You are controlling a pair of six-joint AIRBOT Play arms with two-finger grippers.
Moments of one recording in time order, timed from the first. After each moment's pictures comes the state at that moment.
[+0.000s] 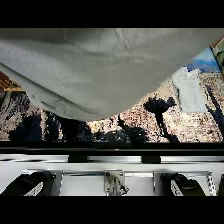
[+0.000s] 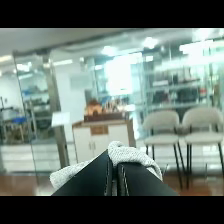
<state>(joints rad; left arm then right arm) -0.32 -0.82 2.04 1.54 -1.03 -1.62 -0.03 -0.71 1.75 2.06 -0.64 -1.69</state>
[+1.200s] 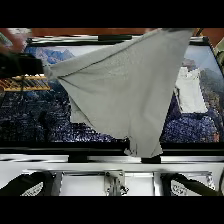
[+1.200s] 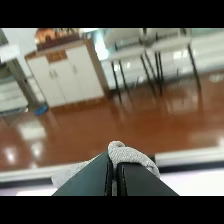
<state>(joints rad) -0.31 -1.07 1.53 1.66 -1.07 -1.67 -0.04 -1.31 1.78 2.05 -0.47 -1.69</state>
